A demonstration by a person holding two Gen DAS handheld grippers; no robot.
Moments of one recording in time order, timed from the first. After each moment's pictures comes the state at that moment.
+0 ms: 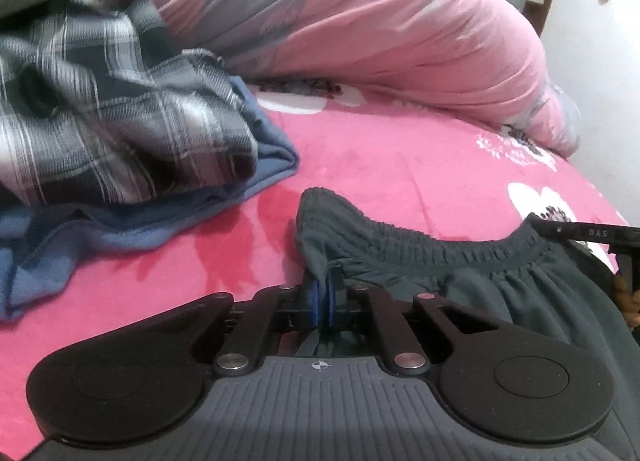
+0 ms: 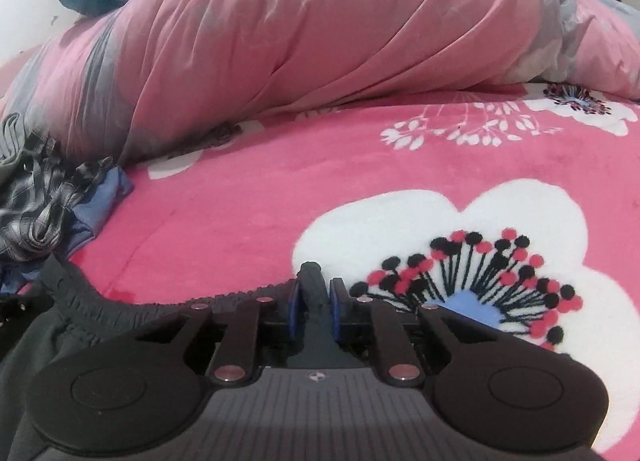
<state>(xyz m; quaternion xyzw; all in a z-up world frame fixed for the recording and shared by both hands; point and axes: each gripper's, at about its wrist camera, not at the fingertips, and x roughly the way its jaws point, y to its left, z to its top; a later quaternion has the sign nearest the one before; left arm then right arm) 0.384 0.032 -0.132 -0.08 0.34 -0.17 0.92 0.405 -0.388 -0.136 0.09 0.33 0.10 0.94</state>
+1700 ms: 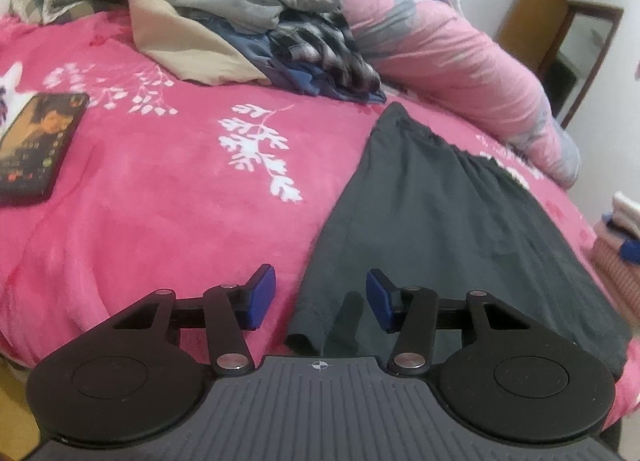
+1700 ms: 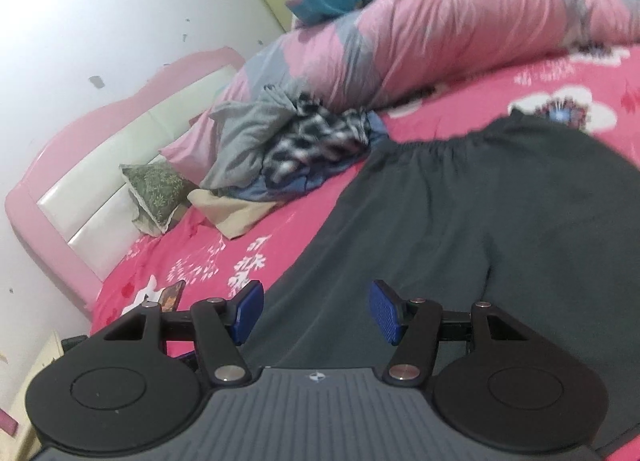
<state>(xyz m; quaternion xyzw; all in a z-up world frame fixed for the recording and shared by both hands) -0.008 0.157 -0.109 -0.20 0.32 -0.05 0.92 -0.015 -0.224 -0.016 0.20 0.33 0.23 0.89</state>
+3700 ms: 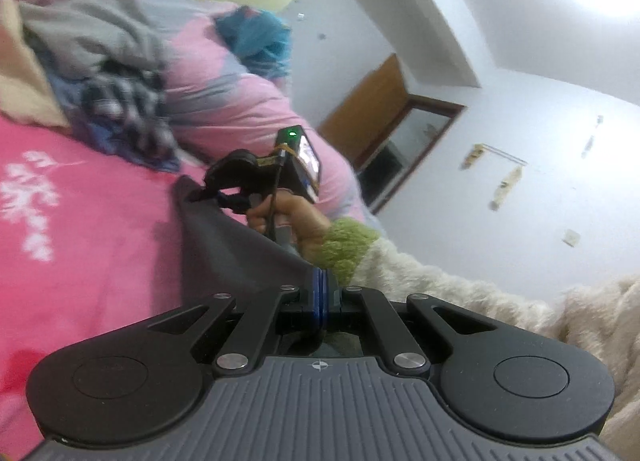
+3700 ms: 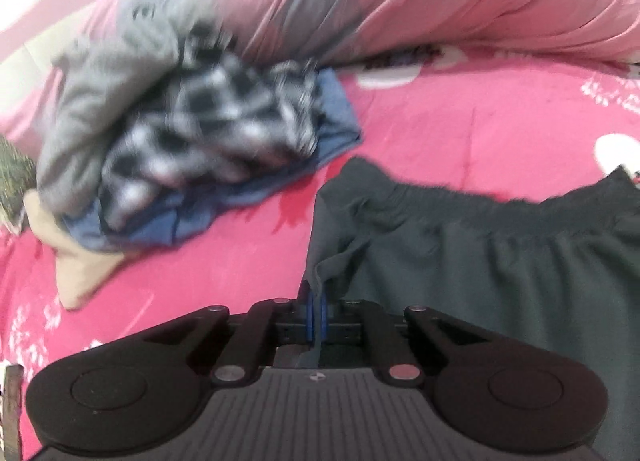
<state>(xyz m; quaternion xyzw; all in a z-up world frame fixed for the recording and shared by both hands) -0.012 0.094 -0.061 -0.31 0.14 -0.31 0.88 0.323 -0.127 -0.066 0.09 0.43 0.13 0.89</state>
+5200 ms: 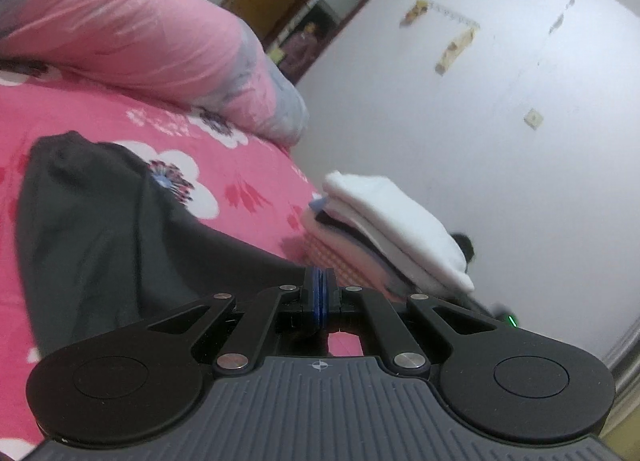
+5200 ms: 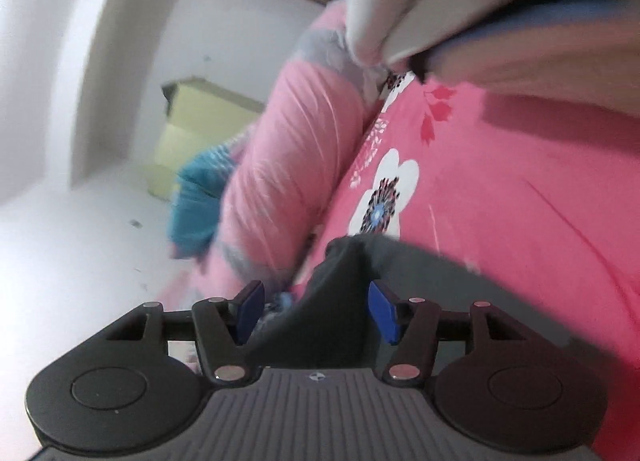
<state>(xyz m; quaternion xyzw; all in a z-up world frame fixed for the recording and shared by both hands) 0.144 -0.153 0.006 -0.20 0.31 -0.46 0.81 -0.032 -0.555 -0.087 0.54 0.17 0.10 0.82</state>
